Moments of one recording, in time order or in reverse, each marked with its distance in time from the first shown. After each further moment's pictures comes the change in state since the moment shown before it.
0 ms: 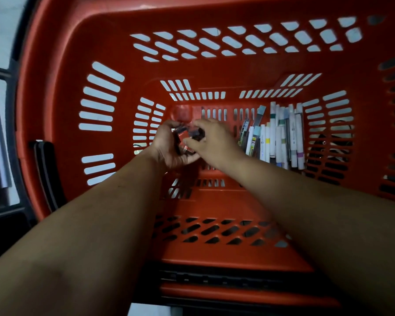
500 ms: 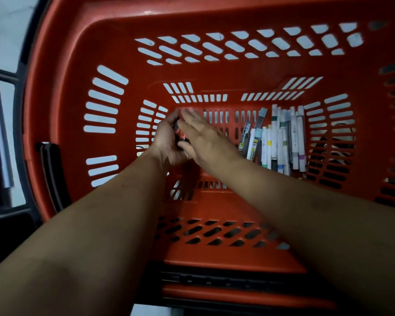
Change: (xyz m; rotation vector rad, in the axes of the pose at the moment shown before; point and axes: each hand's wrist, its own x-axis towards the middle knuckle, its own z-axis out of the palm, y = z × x) left_hand 0.008 0.006 -0.002 -0.177 -0.091 0.090; right_hand -0.010 -0.022 -0.001 -0.441 -0.051 -0.349
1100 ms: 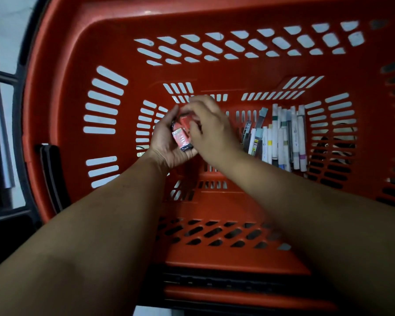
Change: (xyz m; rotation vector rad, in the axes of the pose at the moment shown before) left_hand -0.006 -0.001 -0.001 -0.115 -0.230 -0.036; right_hand 0.010 0.003 0.000 0.429 0.383 0.091
